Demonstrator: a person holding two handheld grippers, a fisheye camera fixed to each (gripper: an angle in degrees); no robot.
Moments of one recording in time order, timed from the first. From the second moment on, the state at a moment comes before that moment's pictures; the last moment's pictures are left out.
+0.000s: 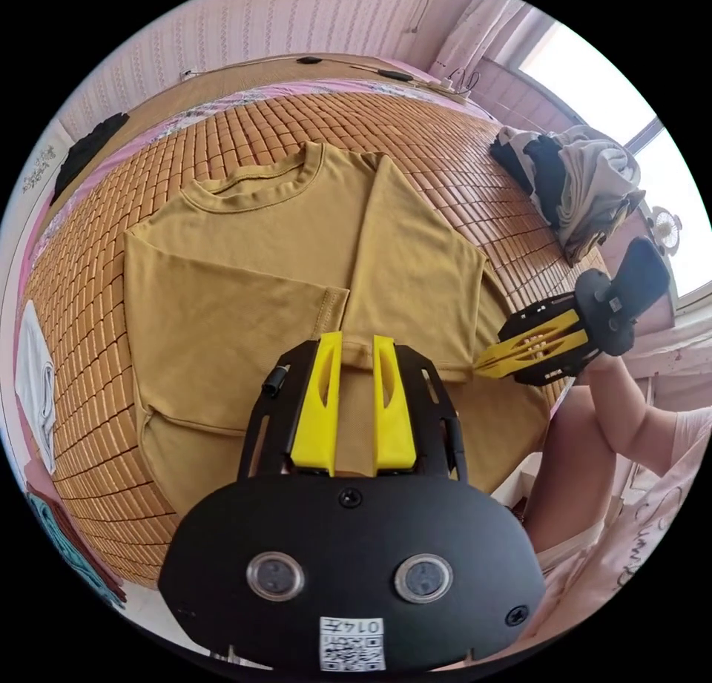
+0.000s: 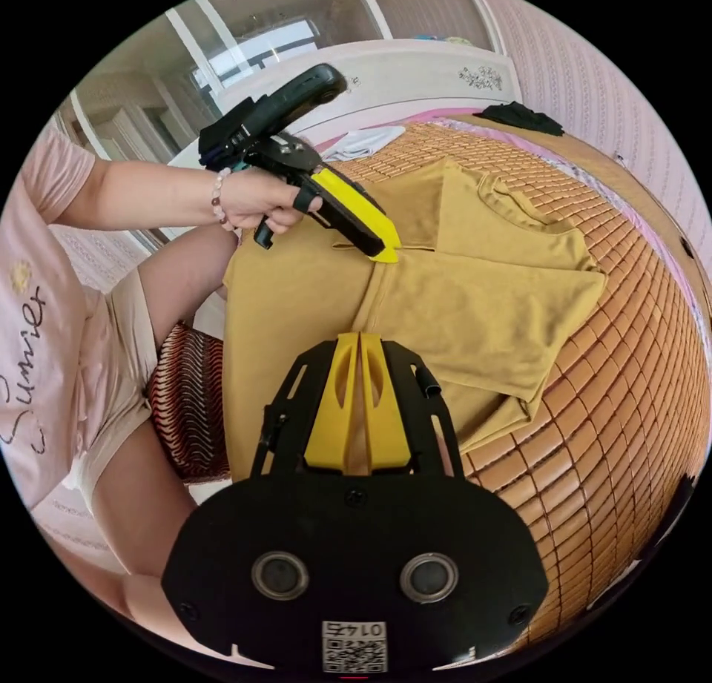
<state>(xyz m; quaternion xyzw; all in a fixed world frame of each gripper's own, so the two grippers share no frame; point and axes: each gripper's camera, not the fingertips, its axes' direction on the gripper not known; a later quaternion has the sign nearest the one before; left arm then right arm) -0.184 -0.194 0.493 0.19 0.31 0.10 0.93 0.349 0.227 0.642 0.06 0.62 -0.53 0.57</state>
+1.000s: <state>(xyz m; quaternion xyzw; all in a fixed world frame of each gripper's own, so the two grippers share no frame) -0.532 -0.325 0.472 0.21 0.37 -0.03 0.90 0.209 0.088 0.522 0.29 0.65 -0.35 0.61</state>
